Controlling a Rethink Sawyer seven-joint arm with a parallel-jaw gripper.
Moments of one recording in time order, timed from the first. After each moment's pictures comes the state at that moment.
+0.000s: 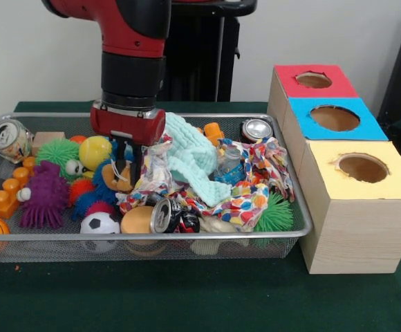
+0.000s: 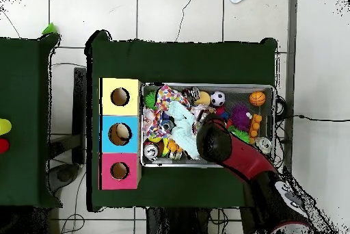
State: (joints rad) arm -0.48 -0.54 0.04 1.84 0.09 -0.04 1.56
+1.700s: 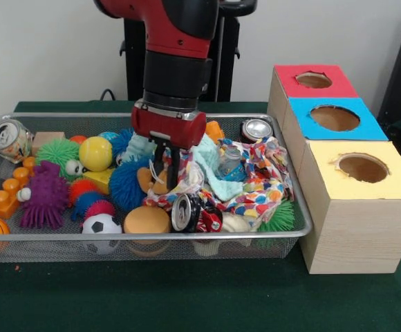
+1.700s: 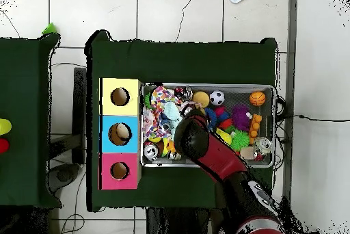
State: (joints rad) arm -0.34 -0.56 0.03 1.92 0.37 -0.16 1.59
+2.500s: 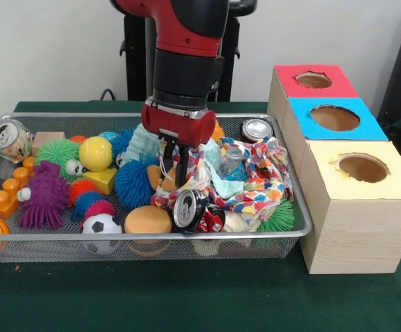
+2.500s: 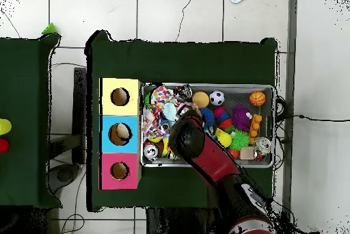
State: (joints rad) arm -0.31 -0.57 0.04 1.96 0.50 -0.16 1.59
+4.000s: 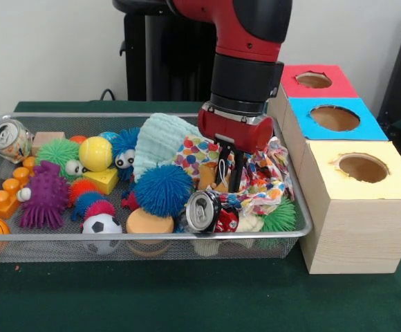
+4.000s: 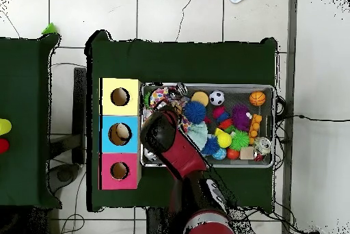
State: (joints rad) arm -0.14 -0.56 0.04 1.96 0.75 -0.19 1.63
